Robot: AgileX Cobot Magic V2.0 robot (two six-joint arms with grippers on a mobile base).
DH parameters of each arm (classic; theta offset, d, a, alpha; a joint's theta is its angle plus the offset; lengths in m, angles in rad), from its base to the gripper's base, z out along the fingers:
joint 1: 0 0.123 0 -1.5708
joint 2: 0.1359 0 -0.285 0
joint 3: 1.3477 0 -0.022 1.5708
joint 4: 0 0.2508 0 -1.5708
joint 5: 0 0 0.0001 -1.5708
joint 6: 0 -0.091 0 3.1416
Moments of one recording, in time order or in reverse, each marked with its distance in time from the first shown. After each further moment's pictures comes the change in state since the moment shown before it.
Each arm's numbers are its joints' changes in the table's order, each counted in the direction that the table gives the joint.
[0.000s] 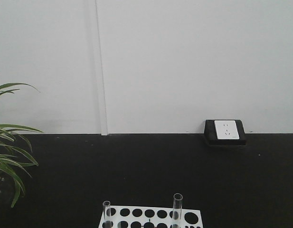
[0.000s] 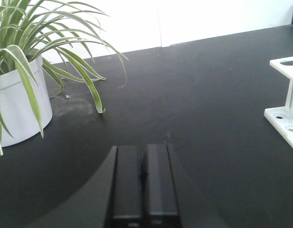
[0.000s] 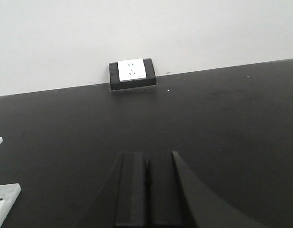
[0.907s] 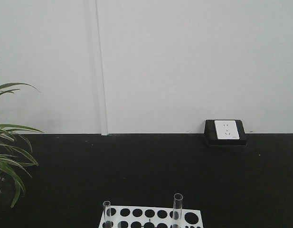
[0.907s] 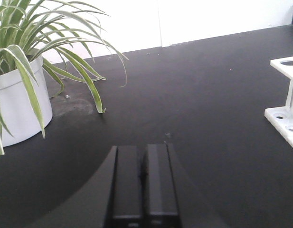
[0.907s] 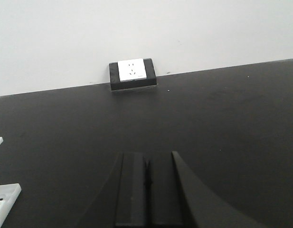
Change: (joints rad) left arm 0.000 0.000 0.000 0.000 0.000 0.000; right arm 0.000 0.000 0.000 0.000 0.000 0.000
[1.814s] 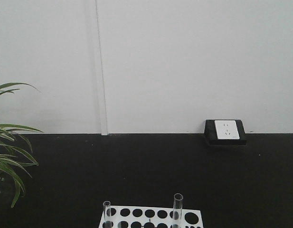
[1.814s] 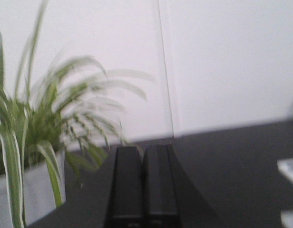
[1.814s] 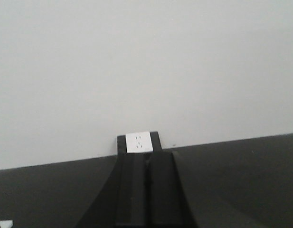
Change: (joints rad) left arm 0.000 0.000 0.001 -0.004 -0.399 0.012; right arm 0.000 0.000 0.000 0.000 -0.295 0.000
